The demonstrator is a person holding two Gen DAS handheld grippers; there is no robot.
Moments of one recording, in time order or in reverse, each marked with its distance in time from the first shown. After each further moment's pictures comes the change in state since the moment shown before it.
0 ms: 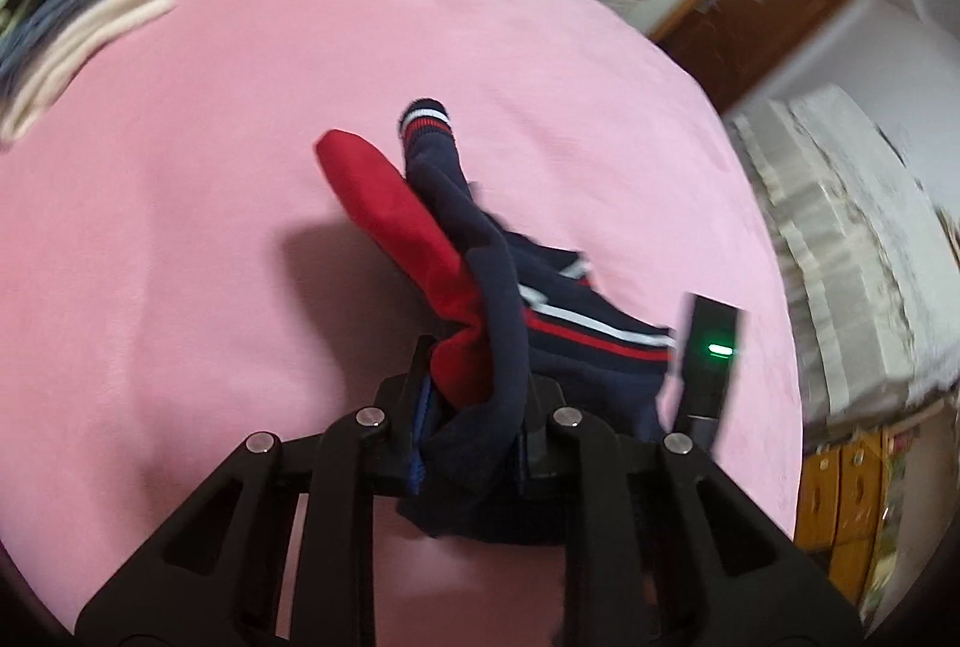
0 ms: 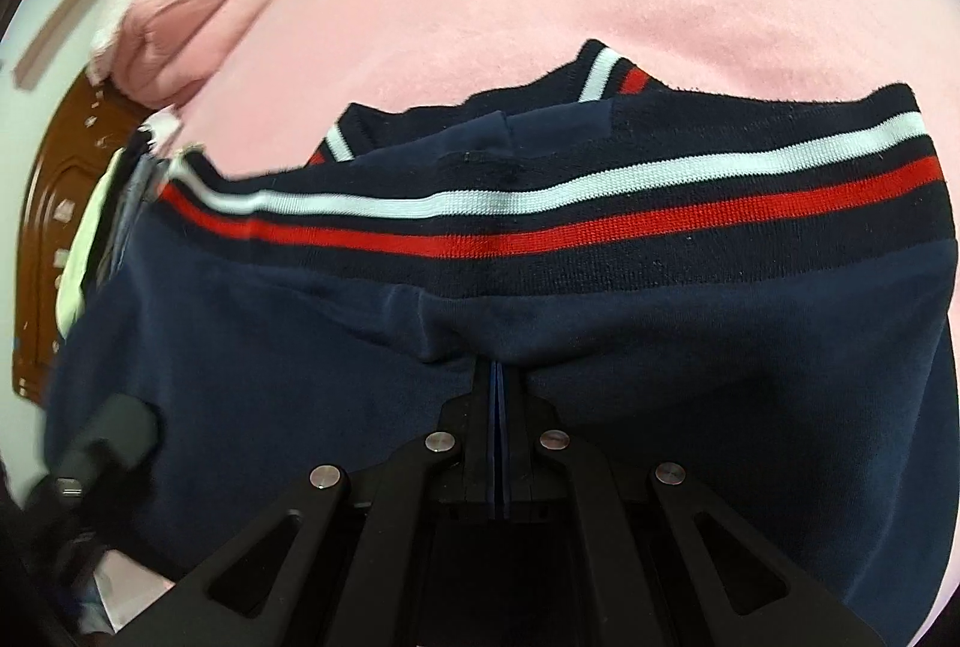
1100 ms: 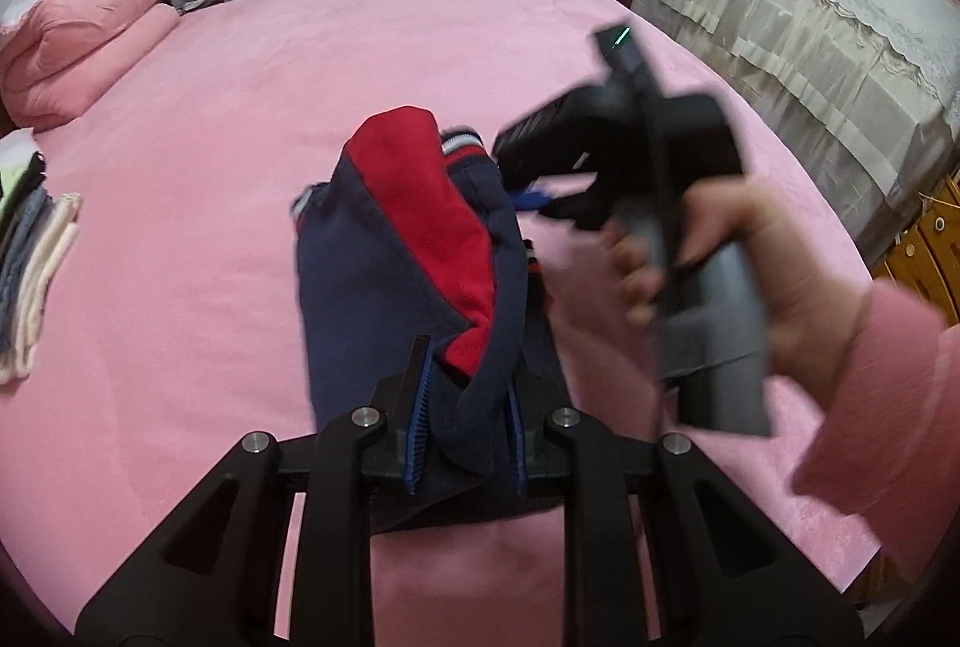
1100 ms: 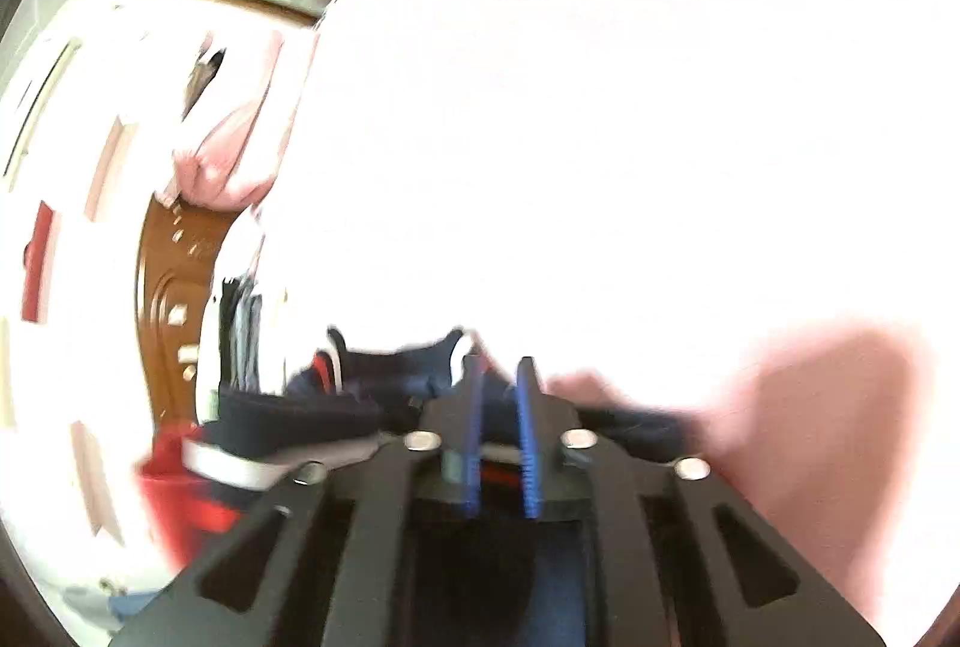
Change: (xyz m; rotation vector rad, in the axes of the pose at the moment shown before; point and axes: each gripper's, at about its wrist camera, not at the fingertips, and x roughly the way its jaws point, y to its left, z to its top) left arm -0.004 -0.186 -0.083 0.532 0.008 0.129; right arm -0.104 -0.199 0.125 0.231 -0.005 0.274
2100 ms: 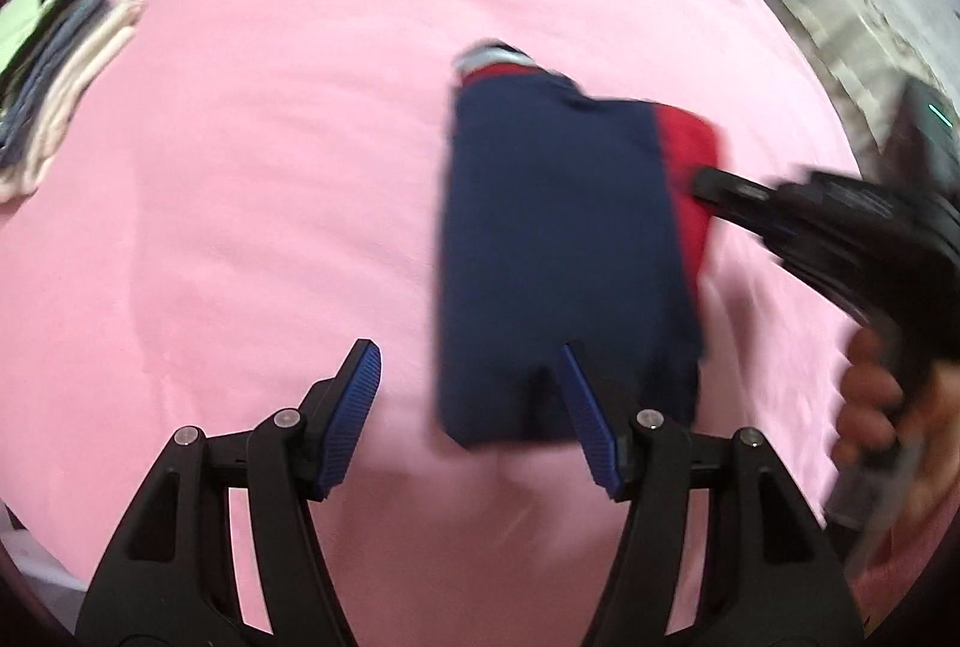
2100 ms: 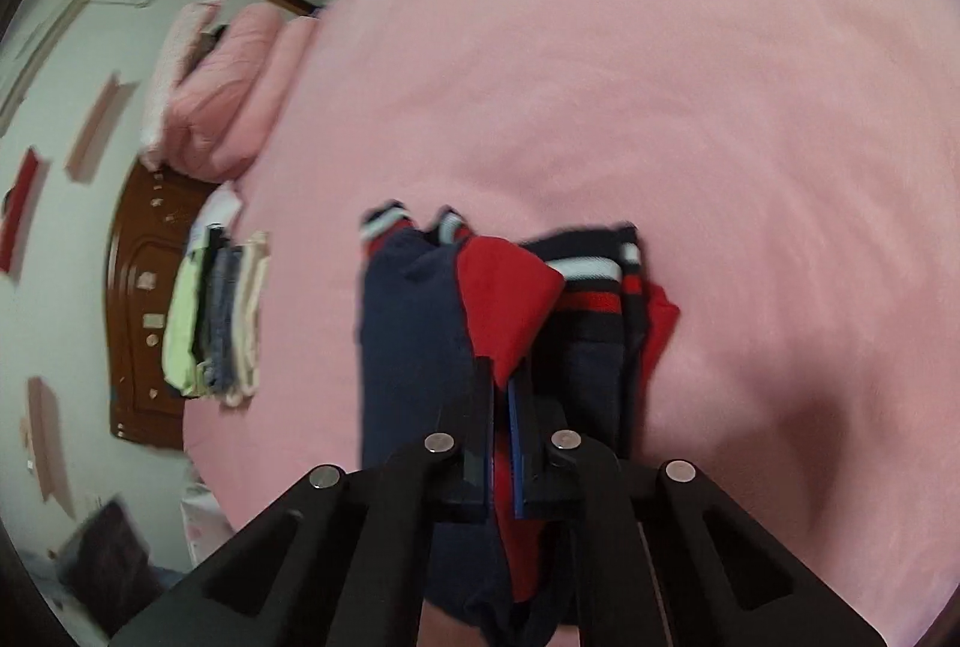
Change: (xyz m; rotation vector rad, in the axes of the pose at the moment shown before) left arm -0.002 0.106 -0.037 -0.316 0.232 0.060; right arm -0.013 0.059 -0.134 -0.109 -0.049 -0.032
